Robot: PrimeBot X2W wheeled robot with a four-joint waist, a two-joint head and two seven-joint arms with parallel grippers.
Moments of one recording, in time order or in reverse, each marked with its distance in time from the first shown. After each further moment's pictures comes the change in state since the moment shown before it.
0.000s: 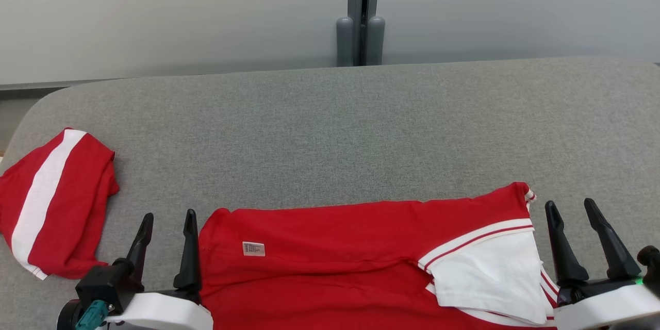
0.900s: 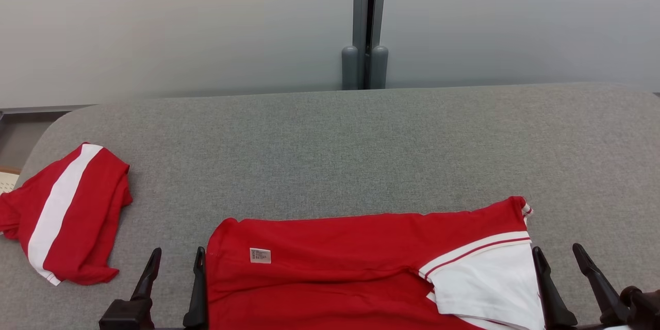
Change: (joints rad) left arm 0.099 0.026 -0.043 -0.047 0.141 0.061 0.010; right arm 0.205 0.137 -0.084 -0.194 -0.188 0.000 0.179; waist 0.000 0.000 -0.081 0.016
